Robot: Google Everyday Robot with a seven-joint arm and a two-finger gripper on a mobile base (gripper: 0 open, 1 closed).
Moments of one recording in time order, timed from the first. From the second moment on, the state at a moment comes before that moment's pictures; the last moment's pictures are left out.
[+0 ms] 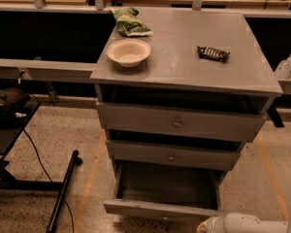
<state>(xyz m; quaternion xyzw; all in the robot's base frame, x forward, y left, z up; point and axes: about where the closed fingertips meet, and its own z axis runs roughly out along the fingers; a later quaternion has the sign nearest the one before) 0.394 -0.255 0.197 -0.73 0.65 0.05 0.19</state>
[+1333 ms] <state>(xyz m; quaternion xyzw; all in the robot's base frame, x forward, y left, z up) 0.457 -0.217 0.170 -0.74 0.63 0.02 0.24</state>
